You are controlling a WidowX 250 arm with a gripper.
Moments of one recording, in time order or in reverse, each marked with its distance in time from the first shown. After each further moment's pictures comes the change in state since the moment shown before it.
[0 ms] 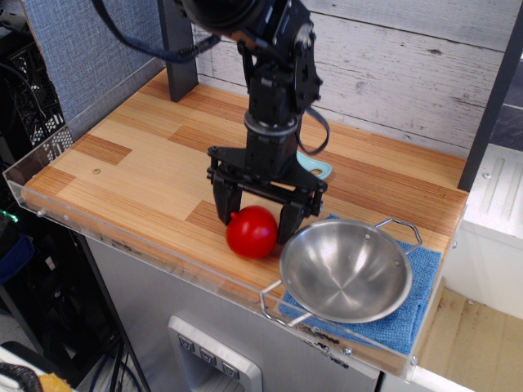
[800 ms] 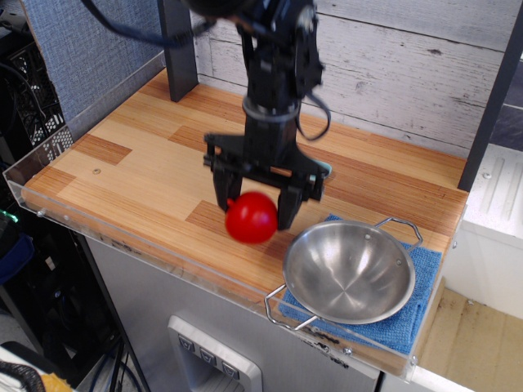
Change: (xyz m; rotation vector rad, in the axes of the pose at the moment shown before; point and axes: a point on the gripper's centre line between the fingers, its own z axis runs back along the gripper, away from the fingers) arm 0.001 0.005 0.023 0.020 -0.037 0.040
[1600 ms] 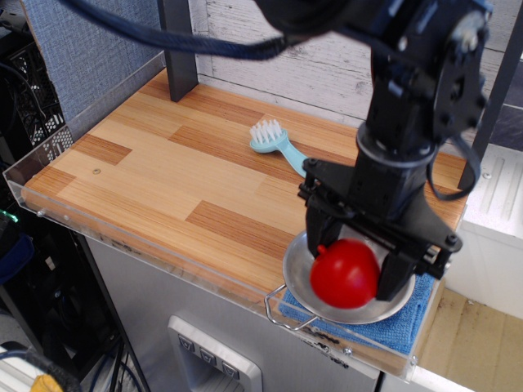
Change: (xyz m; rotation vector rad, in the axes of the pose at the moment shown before) arm -0.059 -0.098 0.039 -0.030 -0.050 -0.305
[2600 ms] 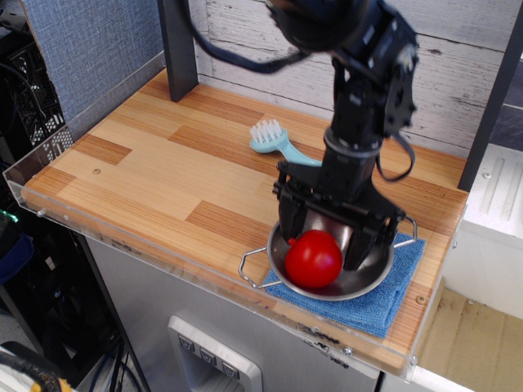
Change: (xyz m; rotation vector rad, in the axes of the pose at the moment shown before) arm 0.035 0.056 -0.045 0.012 0.087 0.175
